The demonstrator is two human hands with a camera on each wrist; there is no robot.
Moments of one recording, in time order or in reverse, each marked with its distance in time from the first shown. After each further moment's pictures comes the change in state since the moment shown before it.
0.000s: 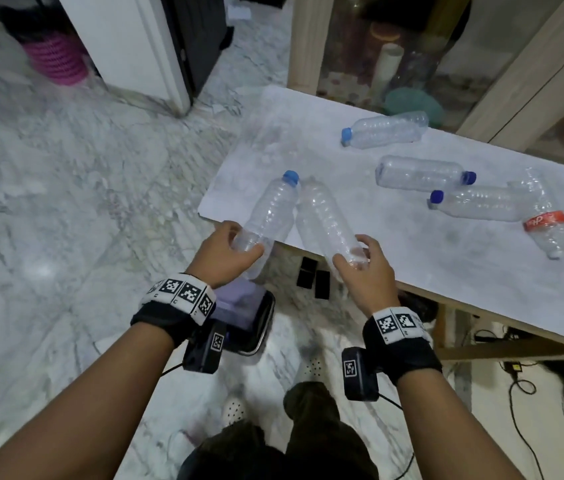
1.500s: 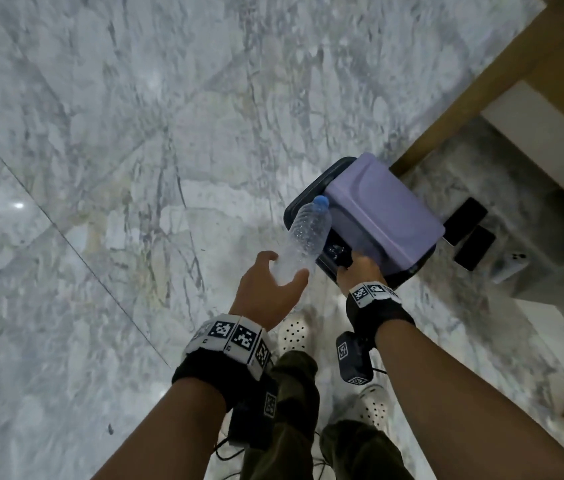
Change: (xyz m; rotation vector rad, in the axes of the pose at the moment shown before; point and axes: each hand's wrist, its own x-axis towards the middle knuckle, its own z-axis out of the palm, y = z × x) left_hand -0.018 -0.358 0.062 -0.193 0.171 -0.724; right_hand 0.016 0.251 0.411 -0.815 -0.671 0.050
